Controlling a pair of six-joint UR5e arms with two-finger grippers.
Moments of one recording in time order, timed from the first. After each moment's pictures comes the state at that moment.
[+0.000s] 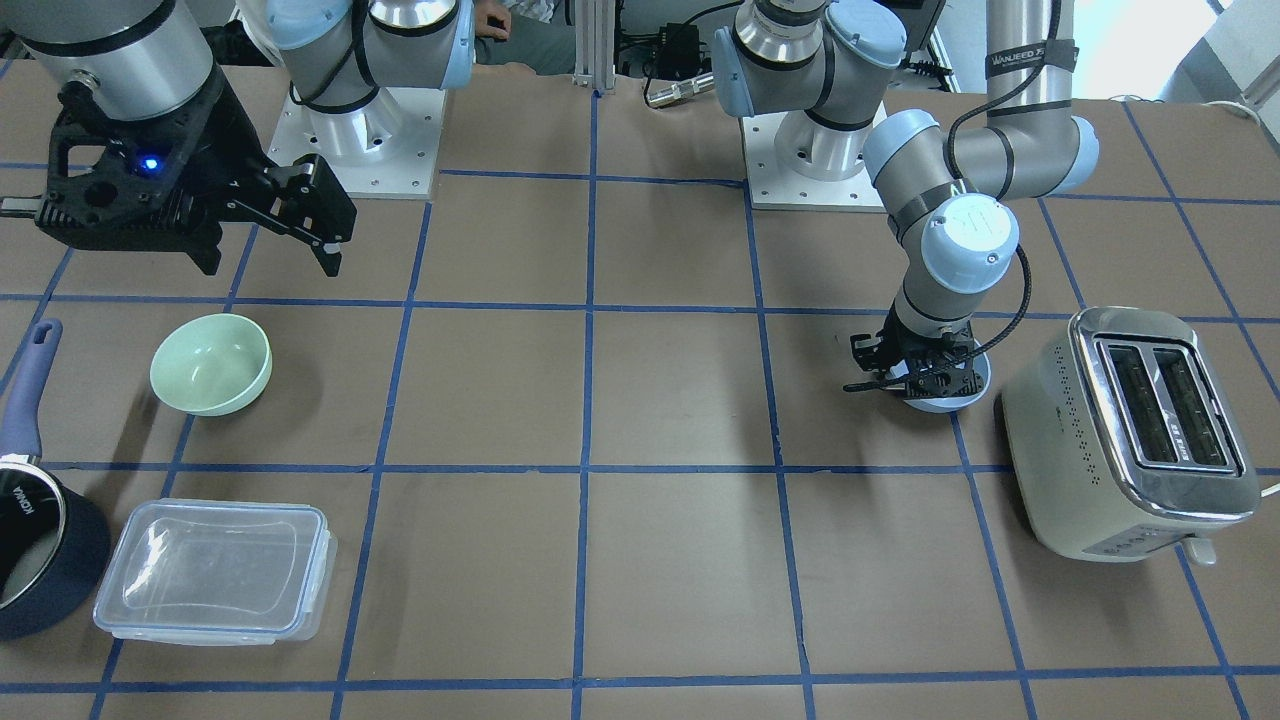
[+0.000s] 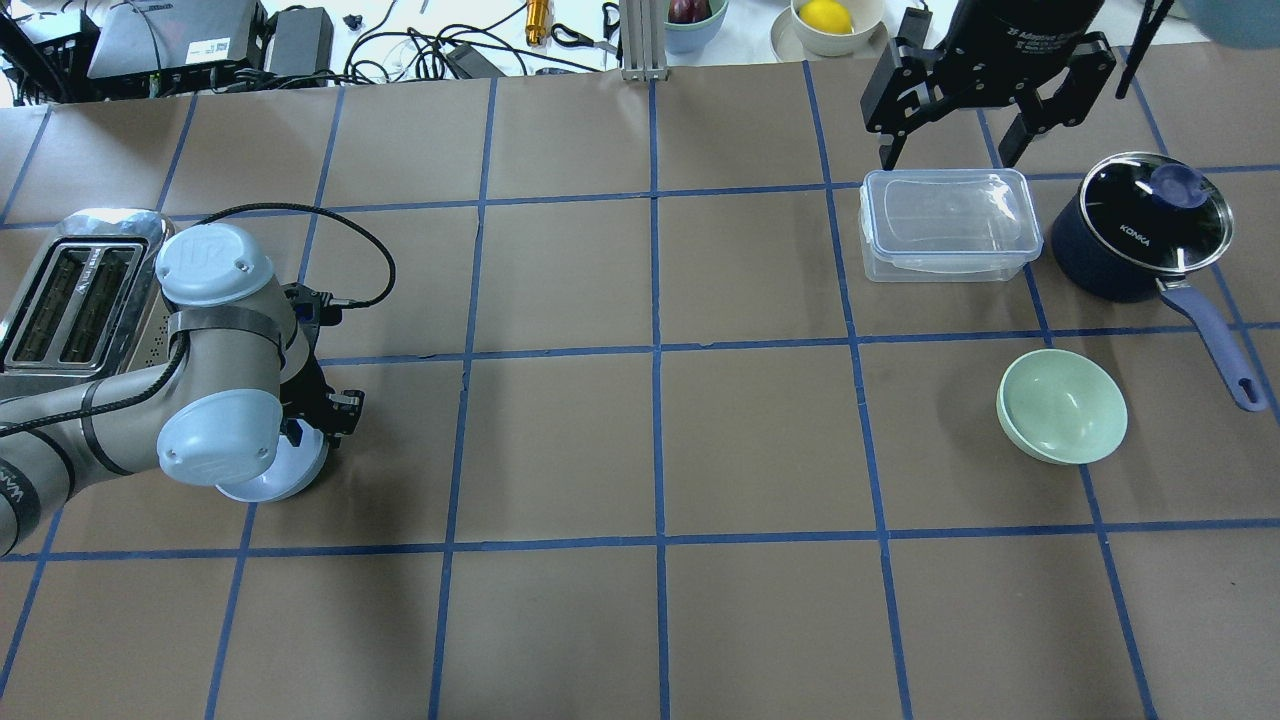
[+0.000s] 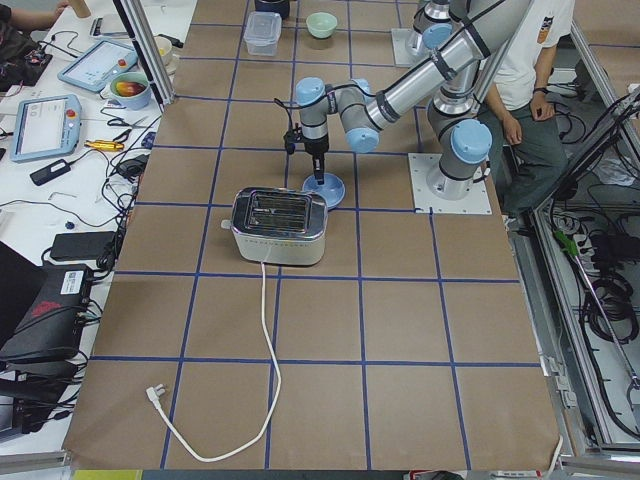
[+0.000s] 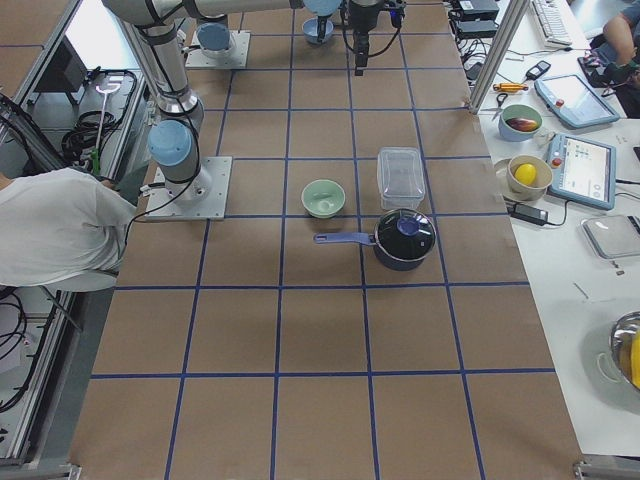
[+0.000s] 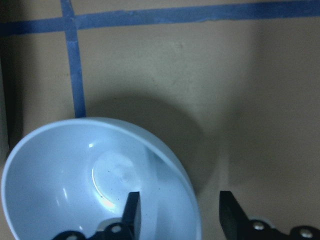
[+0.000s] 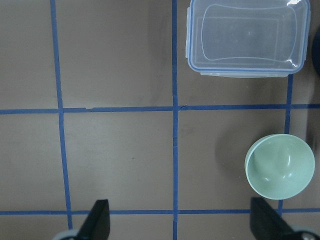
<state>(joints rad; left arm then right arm) -1.35 -1.74 -2.18 -0.87 1.78 0.21 1.57 -1.48 1.38 -1.45 -1.56 0.01</state>
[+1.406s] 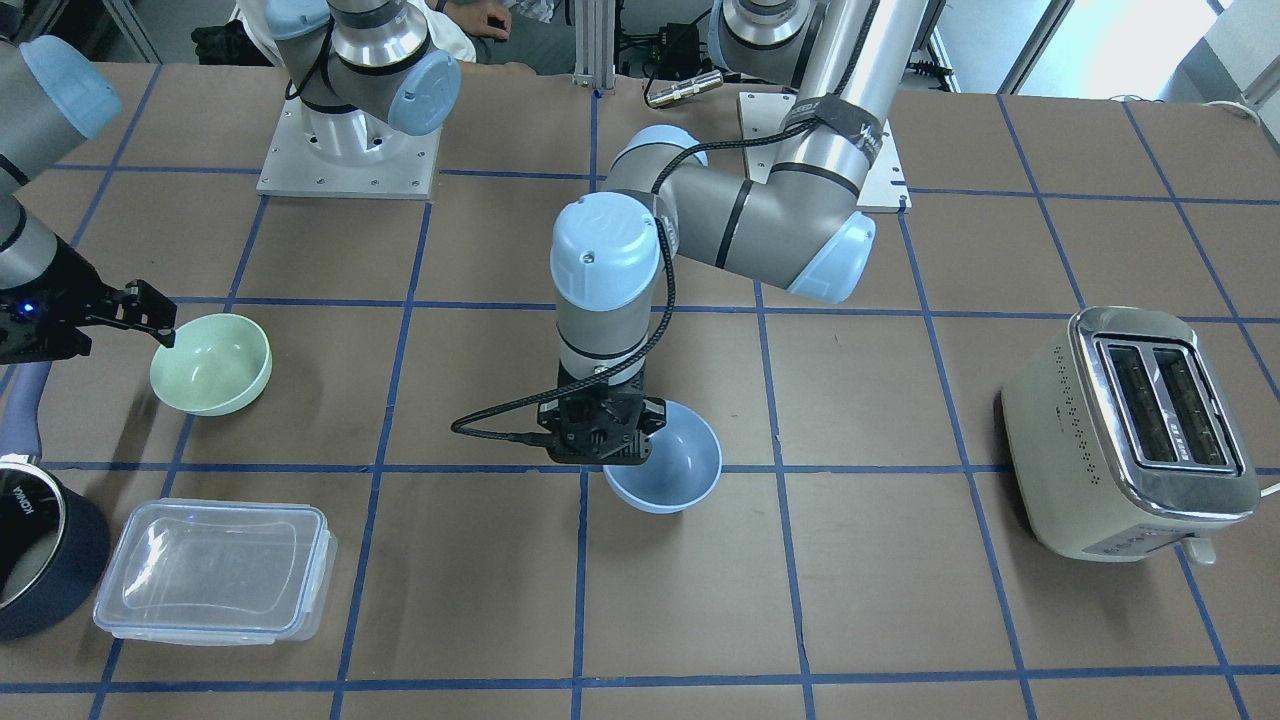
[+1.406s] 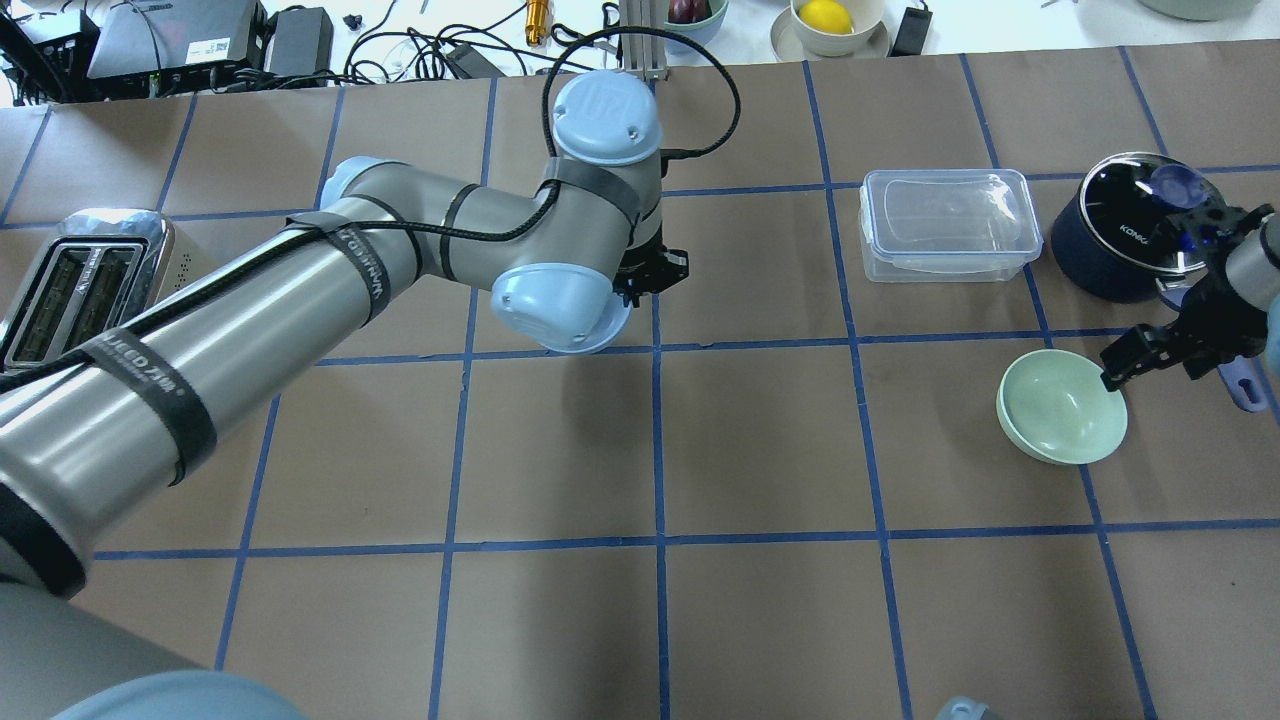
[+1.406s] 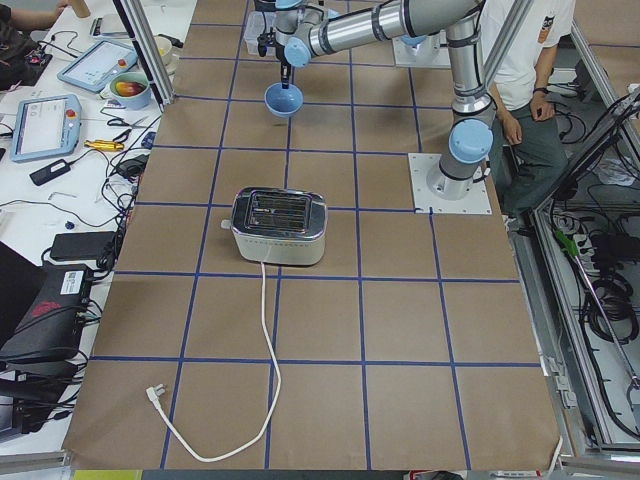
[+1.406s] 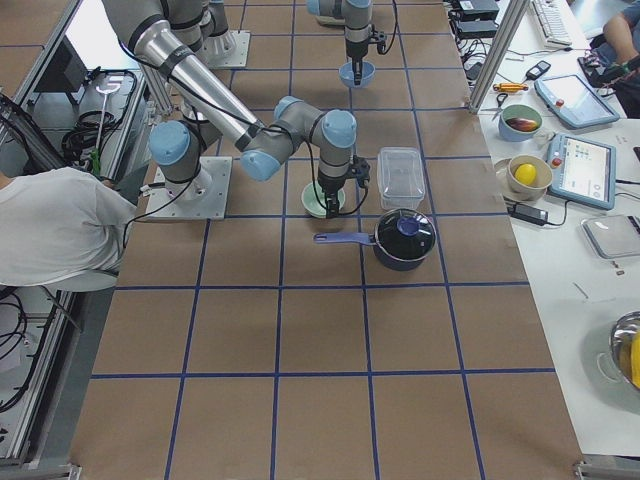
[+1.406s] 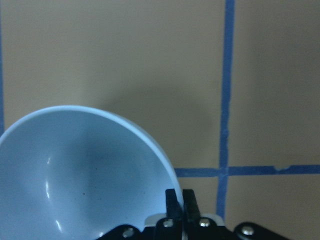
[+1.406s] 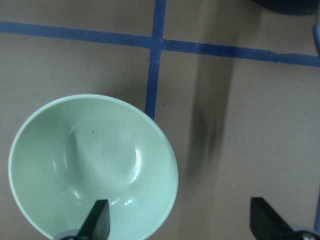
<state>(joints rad) -1.97 -2.07 -1.56 -0.99 1.62 -0.37 0.98 -1.46 2.11 -2.18 -1.59 -0.70</state>
